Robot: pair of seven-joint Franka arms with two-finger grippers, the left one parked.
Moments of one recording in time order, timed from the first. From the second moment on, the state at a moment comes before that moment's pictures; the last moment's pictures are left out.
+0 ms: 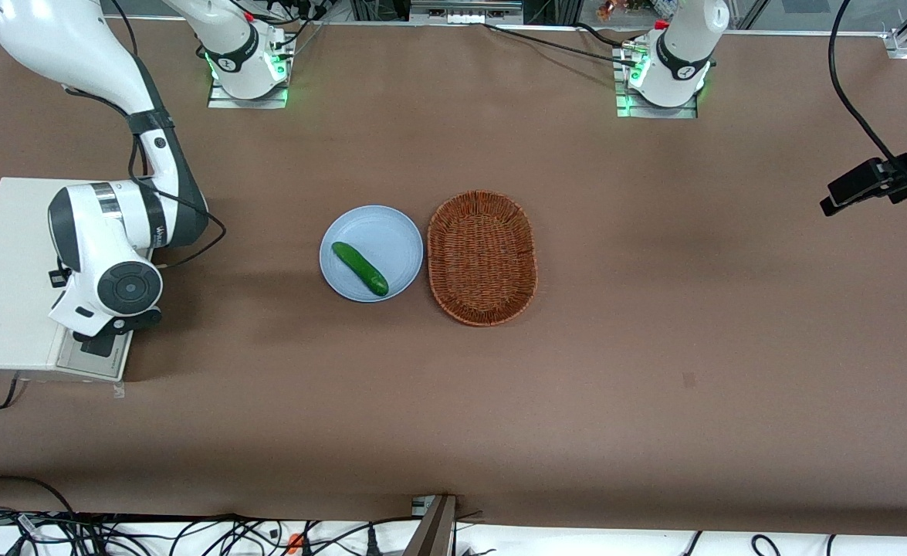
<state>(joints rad) 0.12 0.52 -0.01 -1.61 -0.72 1.62 0.02</state>
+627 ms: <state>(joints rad) 0.13 0.53 -0.01 -1.61 -0.70 1.63 0.02</state>
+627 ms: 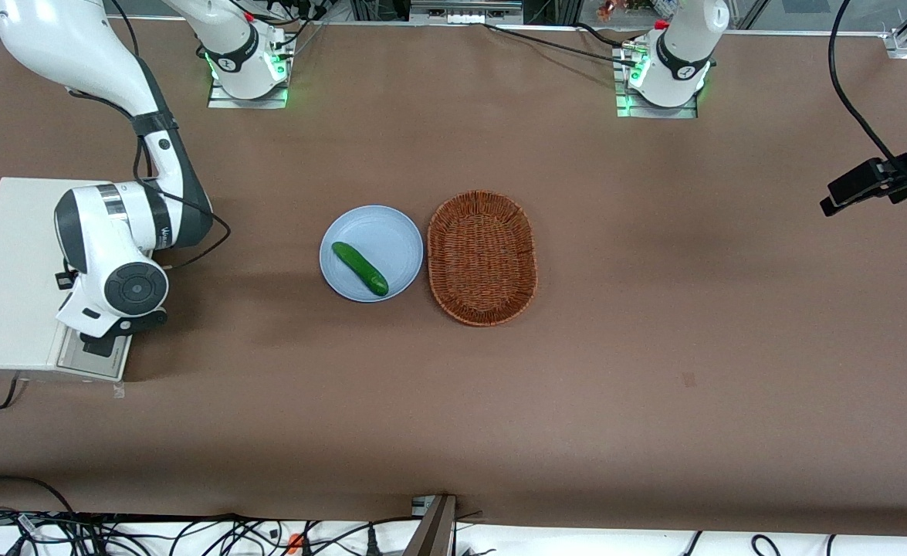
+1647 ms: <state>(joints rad) 0.16 0.56 0.01 -1.59 -0.58 1.67 0.08</state>
